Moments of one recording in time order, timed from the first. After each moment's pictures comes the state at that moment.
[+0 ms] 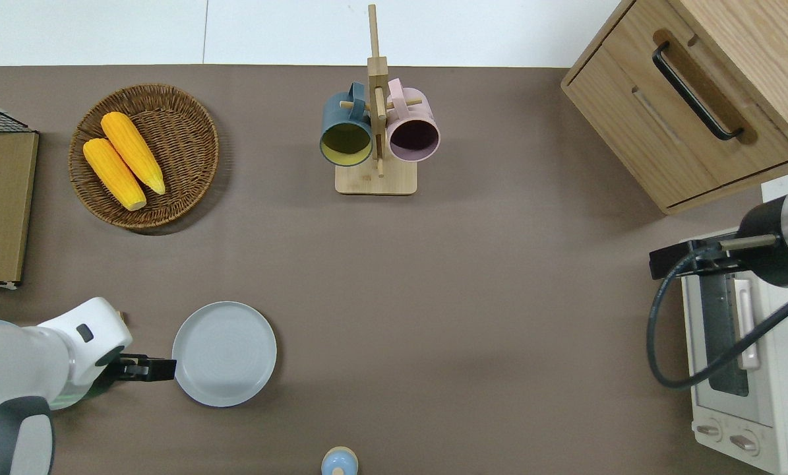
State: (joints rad) left arm 0.03 -0.40 -0.06 -2.44 -0.06 1.97 0.13; right arm -0.08 -0.02 0.19 -1.50 0.00 1.41 0.06
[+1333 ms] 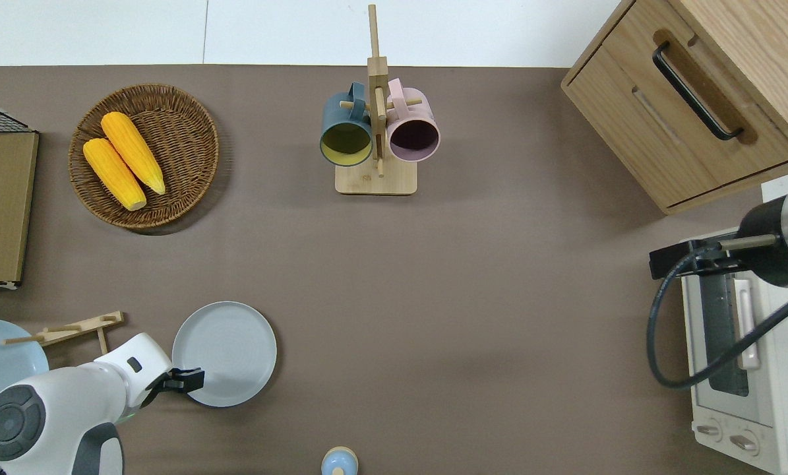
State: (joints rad) left arm 0.03 -0.36 -0.06 -2.77 -0.07 2.44 0.13; right arm -0.08 -0.02 0.19 -1.50 0.00 1.41 0.06
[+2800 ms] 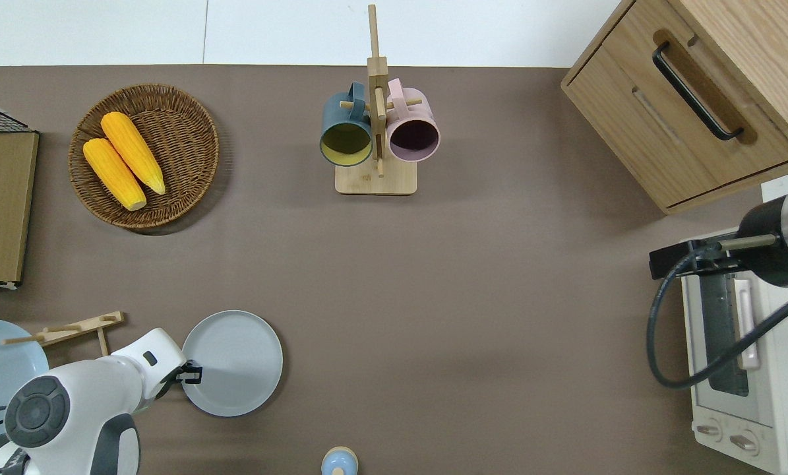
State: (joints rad) left arm 0.02 -0.29 -0.07 -2.77 -0.07 2.53 0.13; right arm -0.08 -0.02 0.19 -1.50 0.00 1.41 0.06
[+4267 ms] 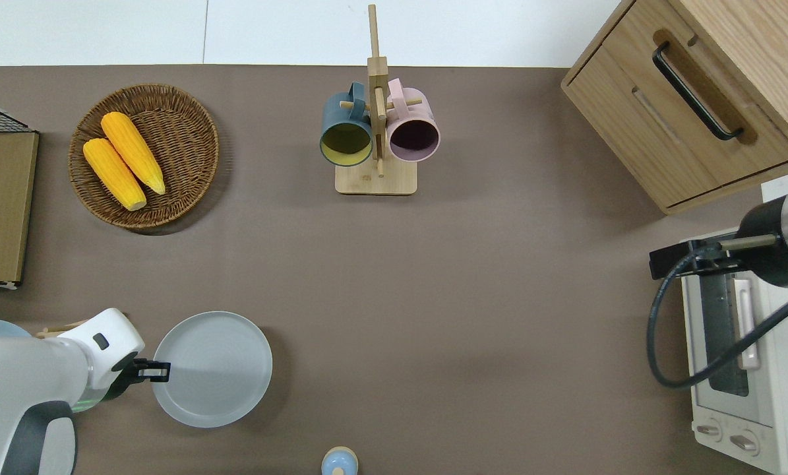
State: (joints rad) left arm 0.04 -0.39 -0.05 -2.54 -0.08 2.09 0.13; right arm -0.08 -0.02 0.19 -1.50 0.00 1.41 0.06
